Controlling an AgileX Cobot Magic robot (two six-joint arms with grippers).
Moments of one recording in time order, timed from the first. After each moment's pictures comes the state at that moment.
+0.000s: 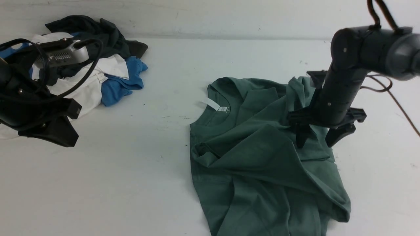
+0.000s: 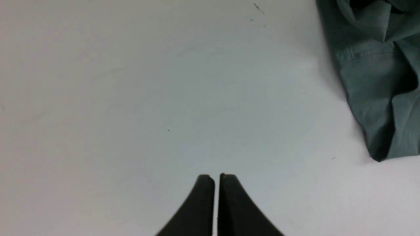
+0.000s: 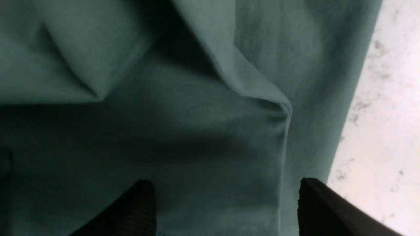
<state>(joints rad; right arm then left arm) 0.24 2.12 -1.67 0.06 1.23 0.13 0.10 1.51 -1.25 -0.39 1.23 0.34</state>
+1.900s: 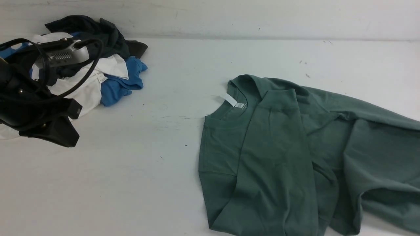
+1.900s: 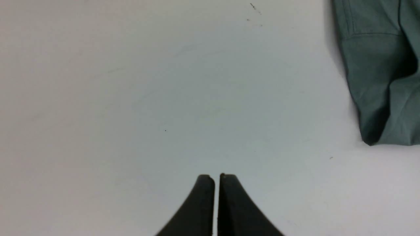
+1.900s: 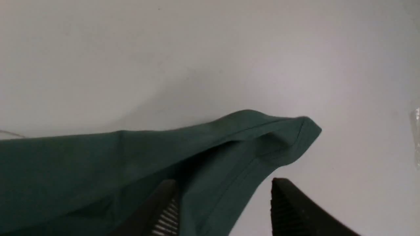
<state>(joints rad) -0.48 2.05 -1.88 -0.12 1.20 0.15 0.10 1.51 -1.25 -0.40 1.23 0.35</state>
